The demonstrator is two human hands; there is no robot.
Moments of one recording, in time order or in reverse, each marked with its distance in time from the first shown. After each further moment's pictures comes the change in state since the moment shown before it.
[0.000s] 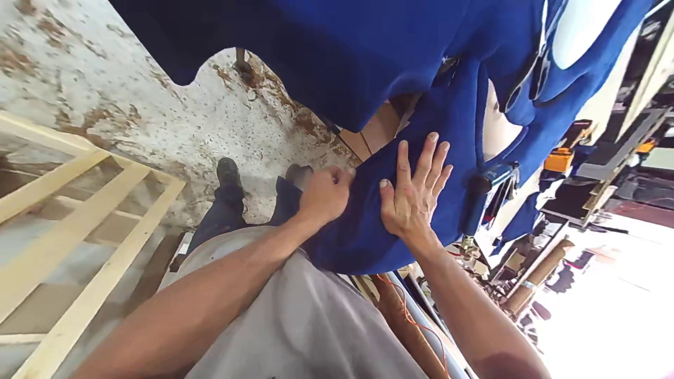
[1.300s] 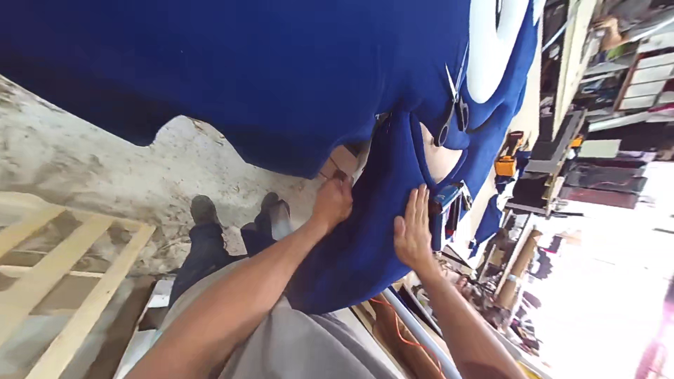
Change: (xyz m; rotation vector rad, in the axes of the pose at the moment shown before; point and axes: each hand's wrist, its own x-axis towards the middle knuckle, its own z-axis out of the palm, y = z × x) left_hand 0.079 0.053 0.063 -0.030 0.014 0.307; right_hand -0.028 0.107 -0.007 0.176 -0.002 0.098
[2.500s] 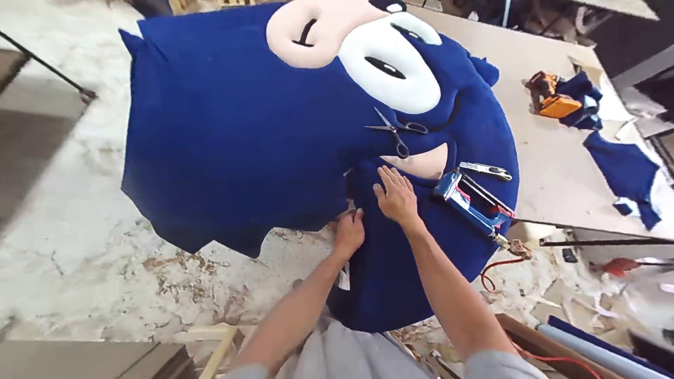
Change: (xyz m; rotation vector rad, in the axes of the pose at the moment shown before) left_hand -0.016 0.046 -0.022 0.247 -0.005 0.116; right_hand 0.102 -0.043 0.005 0.291 0.211 0.305
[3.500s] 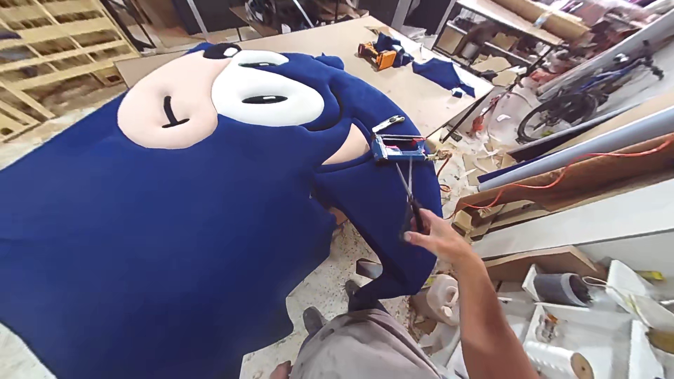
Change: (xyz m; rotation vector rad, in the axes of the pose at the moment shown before) left_hand -0.013 -0.349 -0.362 0.752 -0.552 -0.595; right_hand -0.221 -0.114 -0.060 0.638 0.246 0.777
